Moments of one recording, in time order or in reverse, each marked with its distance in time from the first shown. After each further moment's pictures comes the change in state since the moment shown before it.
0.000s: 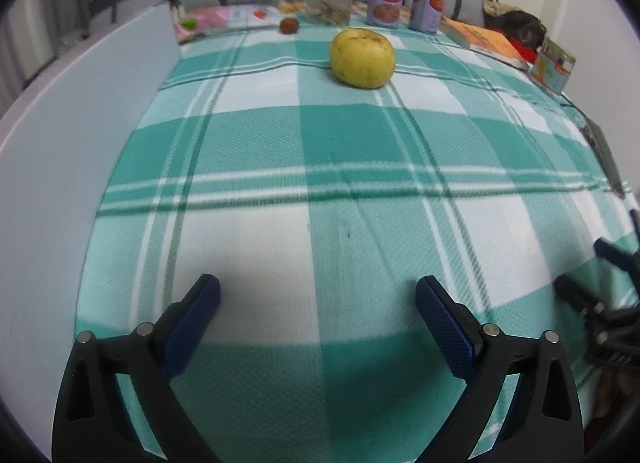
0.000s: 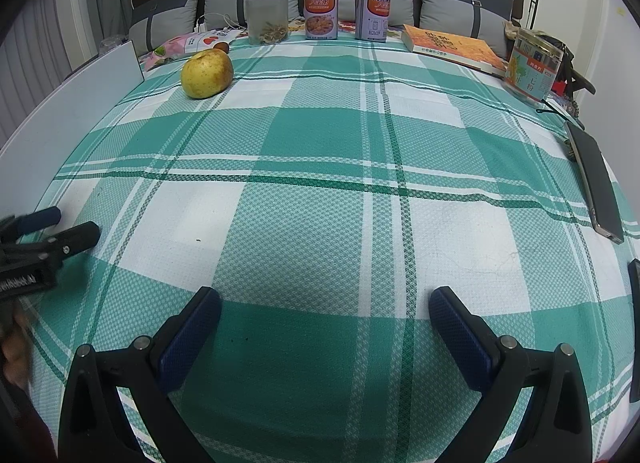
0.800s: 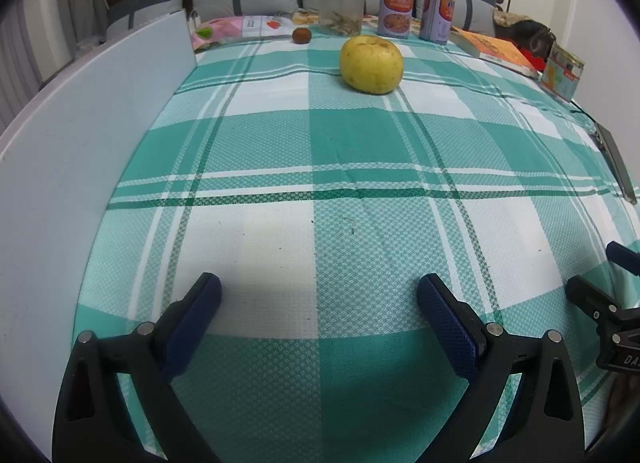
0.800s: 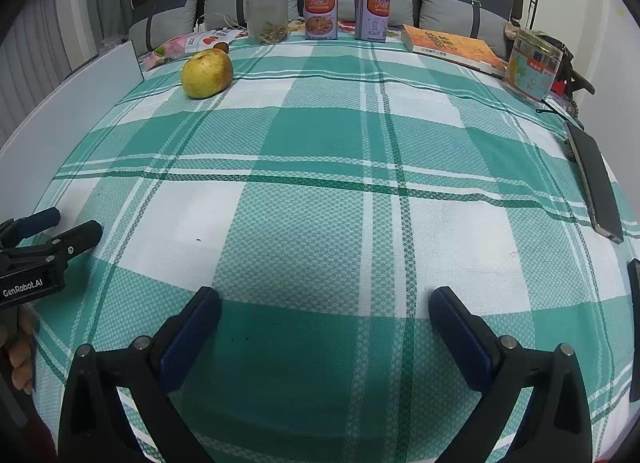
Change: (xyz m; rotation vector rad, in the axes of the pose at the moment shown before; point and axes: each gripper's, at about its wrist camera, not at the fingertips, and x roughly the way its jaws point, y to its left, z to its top) left arm 0.002 -0.010 -0.021 -0.013 -0.069 0.077; right arm 0.000 0.000 -0.001 0.000 0.000 0.001
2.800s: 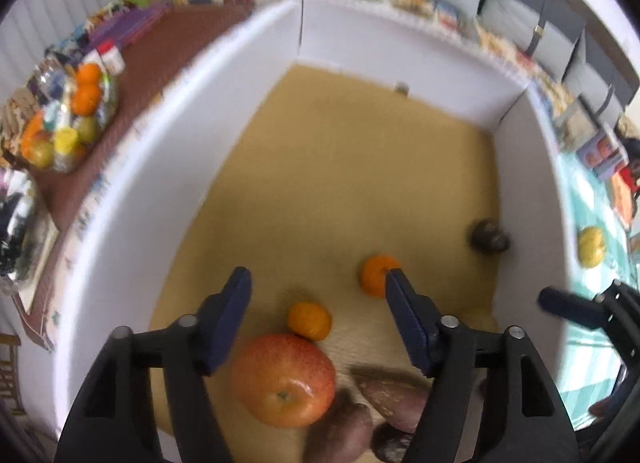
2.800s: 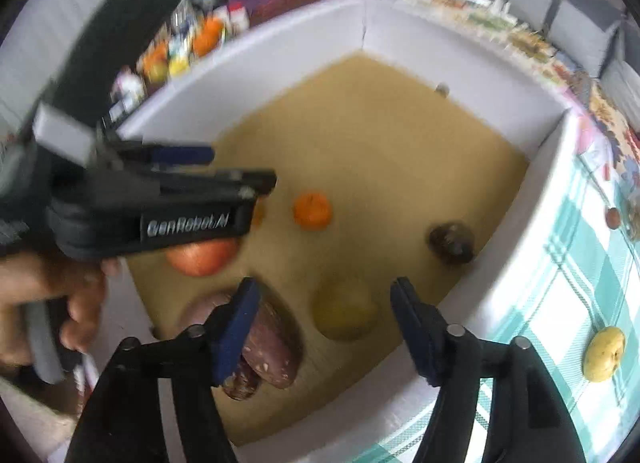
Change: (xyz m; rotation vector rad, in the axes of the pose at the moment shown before) left arm -0.047 0.352 0.097 -0.392 0.190 0.129; right arm -0.016 0.424 0.185 -0.583 0.199 0.500
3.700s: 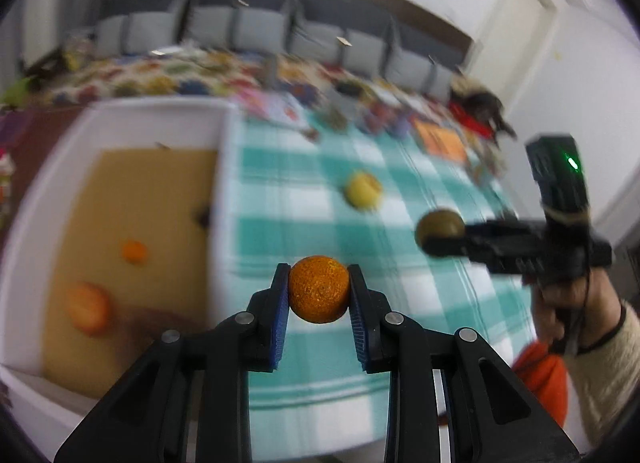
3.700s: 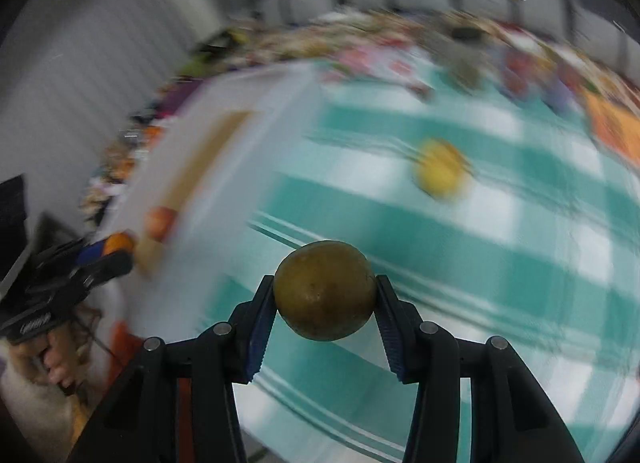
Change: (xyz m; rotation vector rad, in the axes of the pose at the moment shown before) left arm -0.156 -0.135 -0.096 0.297 -0.191 -0.418; right arm -0.157 -0.128 -0.148 0.318 -0.163 0.073
